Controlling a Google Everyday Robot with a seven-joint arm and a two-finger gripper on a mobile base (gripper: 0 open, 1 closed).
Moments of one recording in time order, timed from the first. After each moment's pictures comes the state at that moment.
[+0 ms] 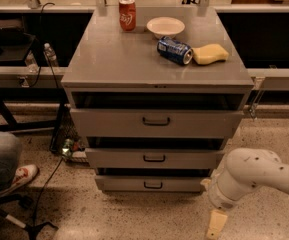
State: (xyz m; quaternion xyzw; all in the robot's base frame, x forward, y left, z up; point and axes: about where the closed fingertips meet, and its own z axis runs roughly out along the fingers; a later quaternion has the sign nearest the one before) arm 0.394 -0.206 0.513 -0.64 0.76 0.12 0.07
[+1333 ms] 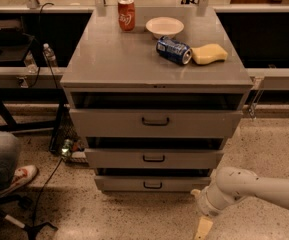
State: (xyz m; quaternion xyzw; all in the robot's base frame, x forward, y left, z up) arm 0.417 -0.193 0.376 -0.63 0.76 0.17 0.10
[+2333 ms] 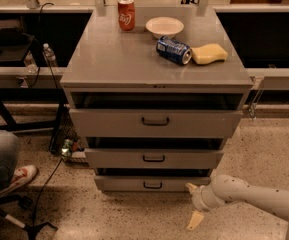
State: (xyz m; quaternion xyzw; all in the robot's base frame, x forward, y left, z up) arm 0.484 -0.188 0.293 -0.63 0.74 0.13 0.20
